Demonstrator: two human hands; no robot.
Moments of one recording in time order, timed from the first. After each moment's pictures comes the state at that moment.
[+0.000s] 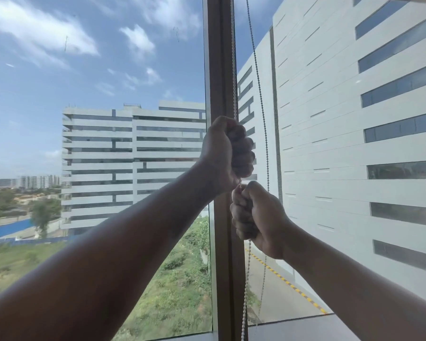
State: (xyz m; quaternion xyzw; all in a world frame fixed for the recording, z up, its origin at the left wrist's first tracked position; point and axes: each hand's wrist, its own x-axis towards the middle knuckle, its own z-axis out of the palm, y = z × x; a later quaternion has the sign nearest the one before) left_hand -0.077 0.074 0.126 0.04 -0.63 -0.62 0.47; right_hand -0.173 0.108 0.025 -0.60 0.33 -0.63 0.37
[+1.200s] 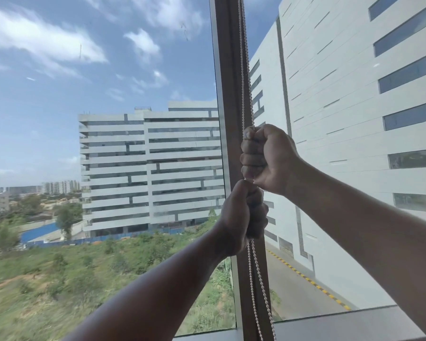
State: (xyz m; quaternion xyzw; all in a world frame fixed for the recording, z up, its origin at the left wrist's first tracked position) left_hand -0.067 0.047 0.020 0.10 -0.68 -0.60 0.41; right_hand -0.157 0.090 0.112 -0.52 0.23 -0.71 0.42
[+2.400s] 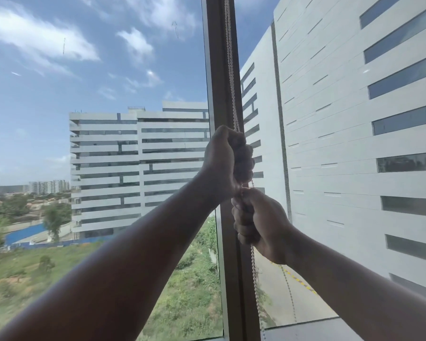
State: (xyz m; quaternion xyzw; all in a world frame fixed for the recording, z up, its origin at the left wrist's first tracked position) left_hand -0.084 0.051 0.113 0.08 -0.63 -0.59 0.50; right_hand -0.175 0.080 0.014 -0.57 0.31 -0.65 0.40
